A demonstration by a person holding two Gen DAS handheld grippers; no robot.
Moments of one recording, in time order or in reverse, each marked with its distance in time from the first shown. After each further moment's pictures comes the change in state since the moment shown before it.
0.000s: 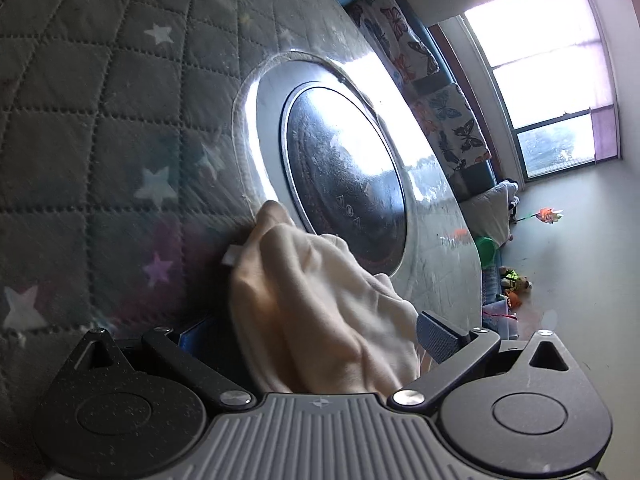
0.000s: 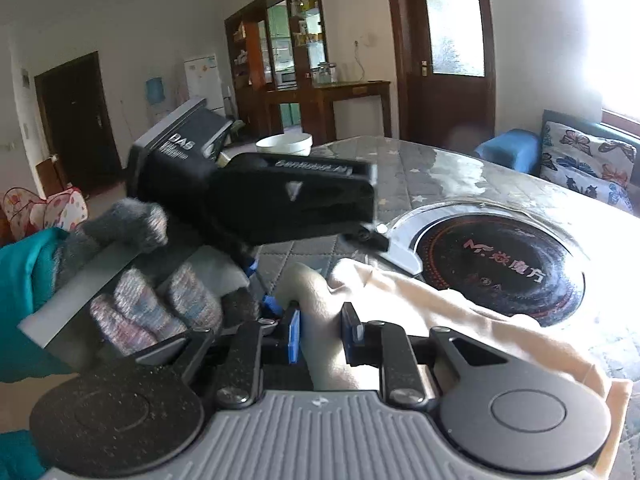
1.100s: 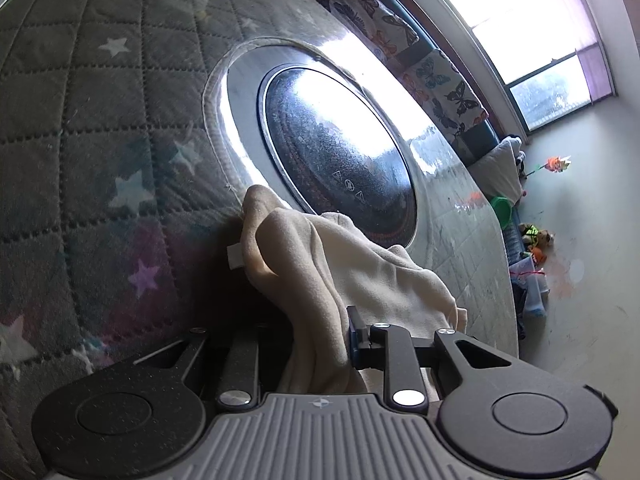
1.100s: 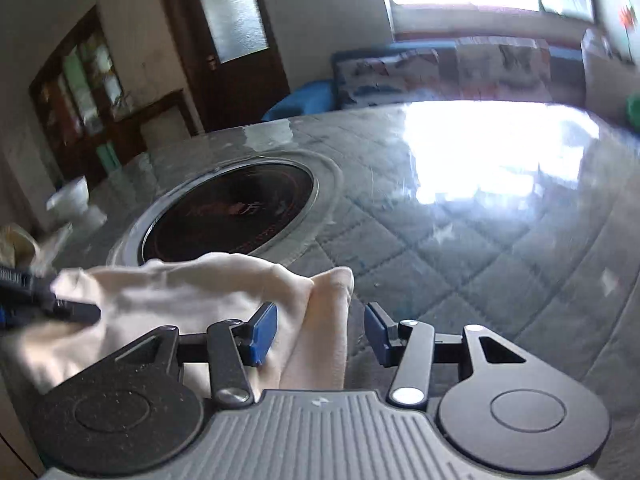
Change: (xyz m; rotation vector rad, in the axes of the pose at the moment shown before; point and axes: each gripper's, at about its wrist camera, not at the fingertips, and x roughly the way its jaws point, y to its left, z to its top) left arm 0.014 -0.011 -0.013 0.202 0.015 0.079; right arm -0.039 -0.171 -0.066 0.470 0.005 -0.414
